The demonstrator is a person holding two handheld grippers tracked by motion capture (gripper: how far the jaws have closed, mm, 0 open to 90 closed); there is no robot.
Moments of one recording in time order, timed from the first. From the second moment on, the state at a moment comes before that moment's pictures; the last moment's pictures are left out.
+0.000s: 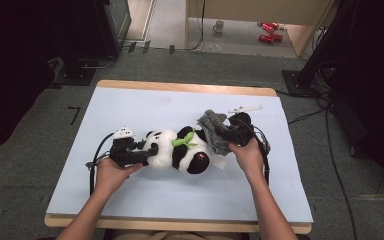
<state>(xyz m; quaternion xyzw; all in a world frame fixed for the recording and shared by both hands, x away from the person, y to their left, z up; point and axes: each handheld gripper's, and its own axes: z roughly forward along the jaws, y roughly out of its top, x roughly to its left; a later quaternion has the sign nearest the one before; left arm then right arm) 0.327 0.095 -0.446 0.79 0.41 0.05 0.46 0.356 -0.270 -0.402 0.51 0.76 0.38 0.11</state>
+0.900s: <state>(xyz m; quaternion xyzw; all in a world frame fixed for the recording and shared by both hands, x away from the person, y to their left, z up) 0.329 0.095 -0.445 0.79 0.41 0.05 0.46 0.343 -0.293 -0.375 0.51 0.75 0.40 0.13</state>
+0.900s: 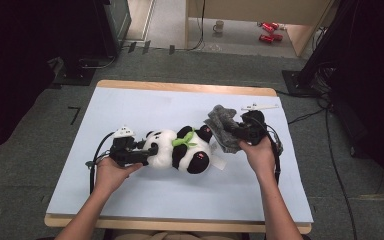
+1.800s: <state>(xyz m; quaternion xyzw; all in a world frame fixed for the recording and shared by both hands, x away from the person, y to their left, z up) 0.326 0.094 -0.446 0.79 0.41 0.06 0.46 0.341 -0.216 -0.384 0.43 0.81 0.39 0.08</state>
